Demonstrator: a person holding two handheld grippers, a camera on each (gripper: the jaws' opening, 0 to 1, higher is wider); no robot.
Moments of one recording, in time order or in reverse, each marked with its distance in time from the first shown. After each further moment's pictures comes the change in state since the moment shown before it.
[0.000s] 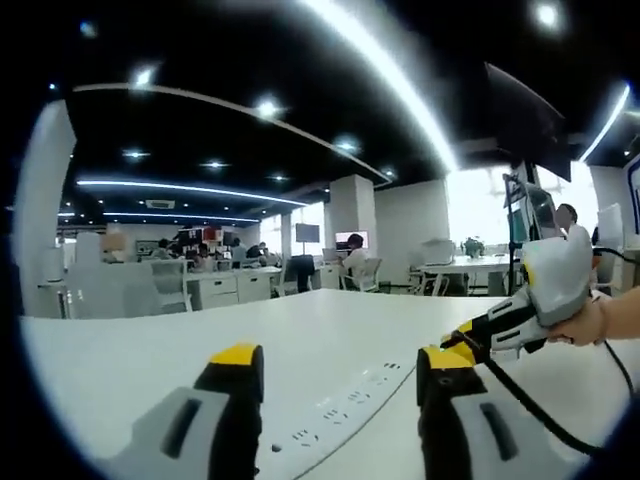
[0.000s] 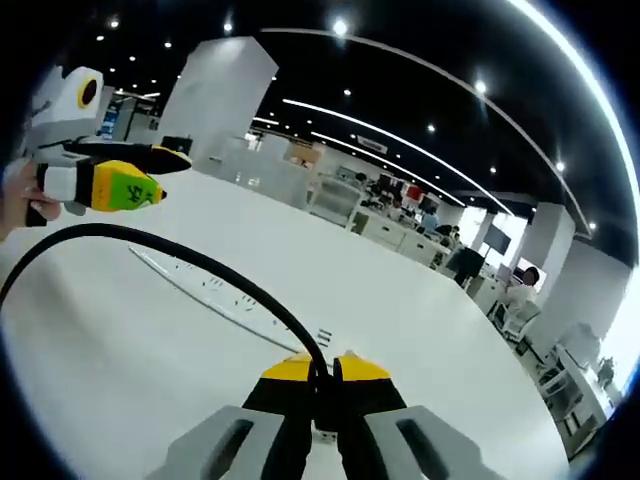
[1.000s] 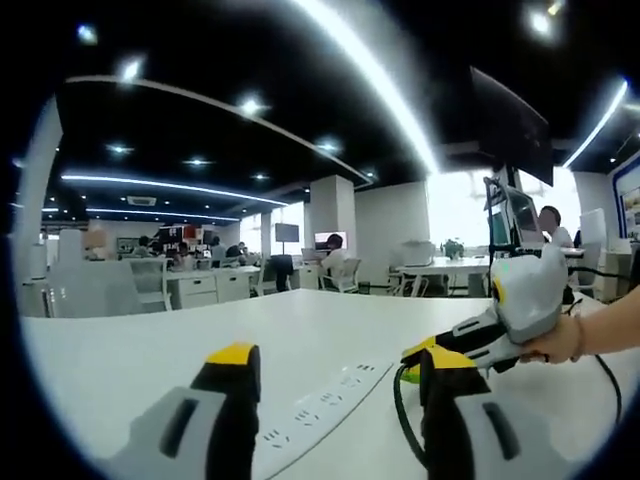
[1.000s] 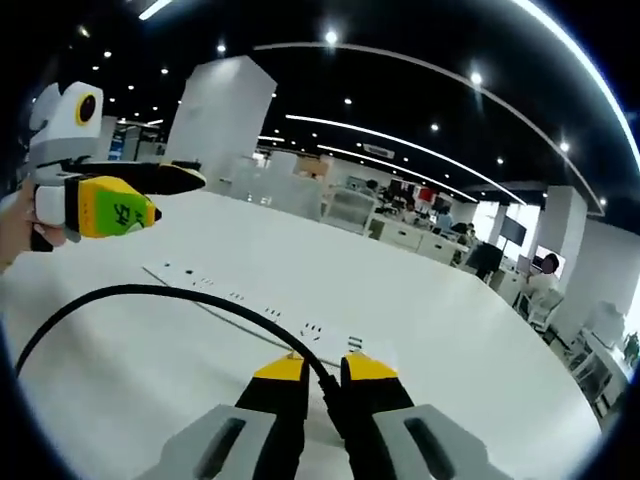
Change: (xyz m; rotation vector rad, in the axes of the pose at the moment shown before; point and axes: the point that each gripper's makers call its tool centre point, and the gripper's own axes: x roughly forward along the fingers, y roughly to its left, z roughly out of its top) left arm 0.004 -0.015 -0.007 -0.009 0.019 -0.067; right arm 0.012 0.016 0.002 0.109 -0.061 0.089
